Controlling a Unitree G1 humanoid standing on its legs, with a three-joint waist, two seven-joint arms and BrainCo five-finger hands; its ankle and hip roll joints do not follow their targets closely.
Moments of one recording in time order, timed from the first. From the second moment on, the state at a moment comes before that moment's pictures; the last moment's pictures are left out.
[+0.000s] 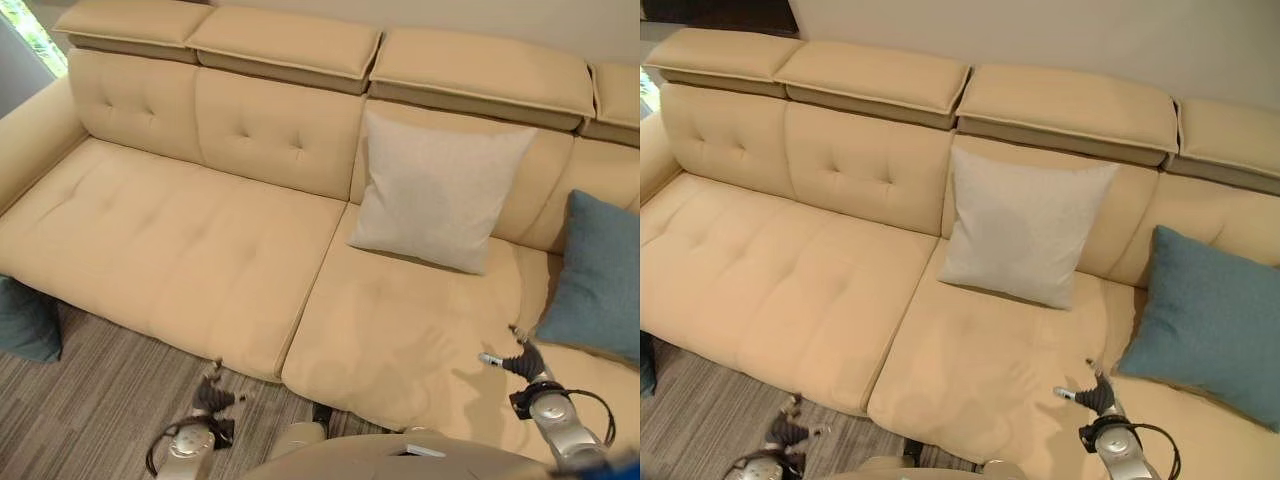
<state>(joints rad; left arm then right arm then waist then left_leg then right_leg) 0.18 0.29 -0.11 1.03 -0.19 -0.18 0.15 0.05 -0.43 0.24 0.97 -0.10 -0.17 -0.20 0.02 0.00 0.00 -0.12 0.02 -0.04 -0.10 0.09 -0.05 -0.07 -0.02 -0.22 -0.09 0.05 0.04</state>
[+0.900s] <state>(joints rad) -0.02 0.30 -0.13 1.24 -0.05 -0.14 0.13 -0.08 -0.30 0.24 1.26 -0.14 -0.09 -0.18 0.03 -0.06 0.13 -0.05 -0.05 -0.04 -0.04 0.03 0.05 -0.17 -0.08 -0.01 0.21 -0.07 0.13</state>
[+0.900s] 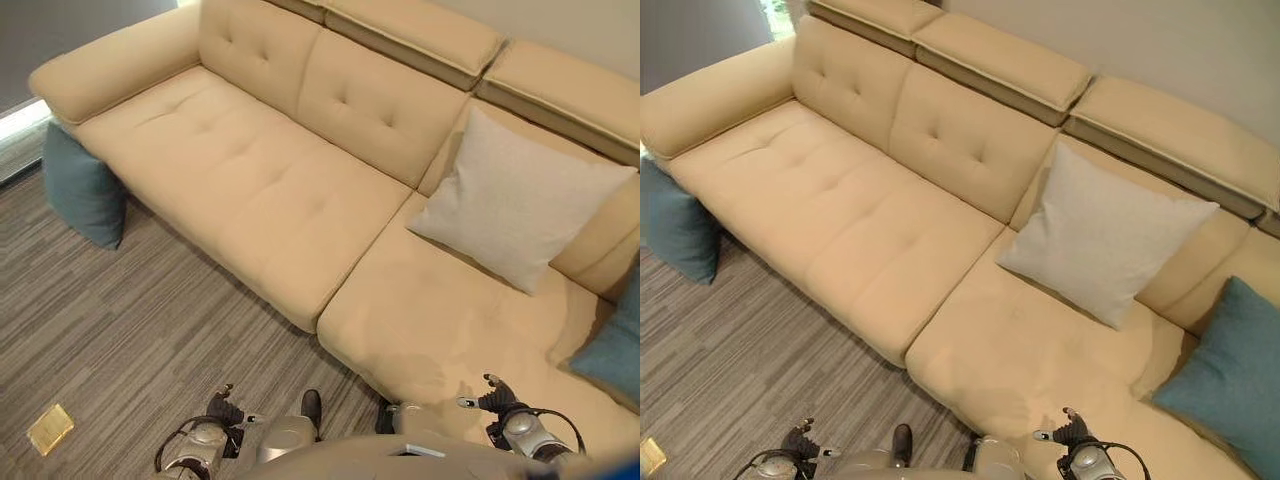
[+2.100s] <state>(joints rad) 0.00 0.30 -0.11 1.25 -0.07 -0.12 0.15 -0.10 -0.25 0.28 1.24 -0.14 -0.06 -0.18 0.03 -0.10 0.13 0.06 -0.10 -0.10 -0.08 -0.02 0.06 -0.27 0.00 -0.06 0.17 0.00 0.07</state>
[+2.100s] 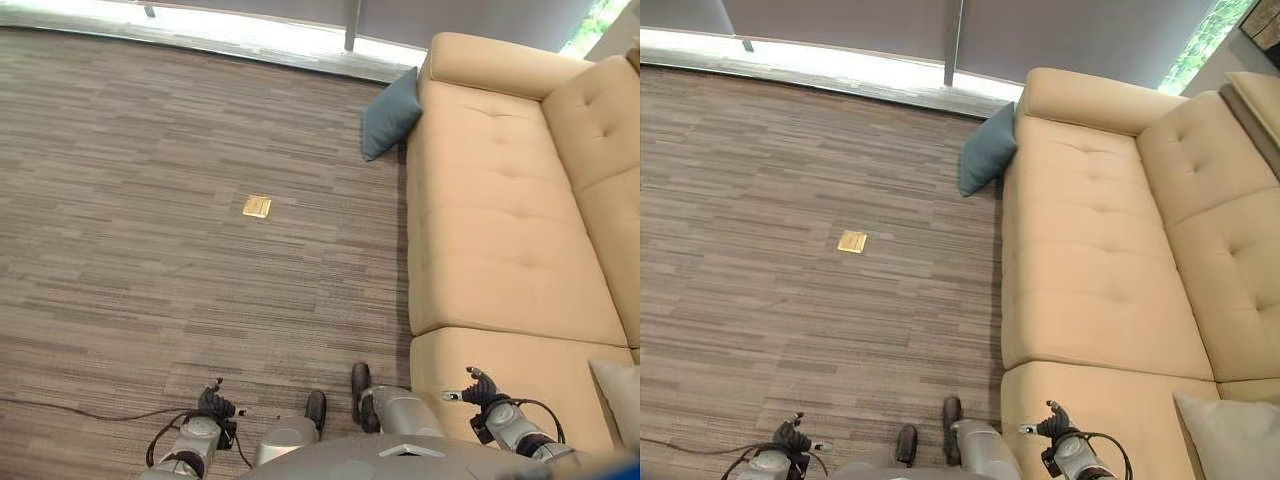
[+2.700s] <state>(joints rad) 0.02 0.27 -0.12 1.29 -0.05 -0.11 0.13 -0.06 -0.25 0.28 1.31 -0.14 -0.05 -0.19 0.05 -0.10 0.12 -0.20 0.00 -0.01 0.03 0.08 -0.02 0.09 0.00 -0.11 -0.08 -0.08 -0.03</state>
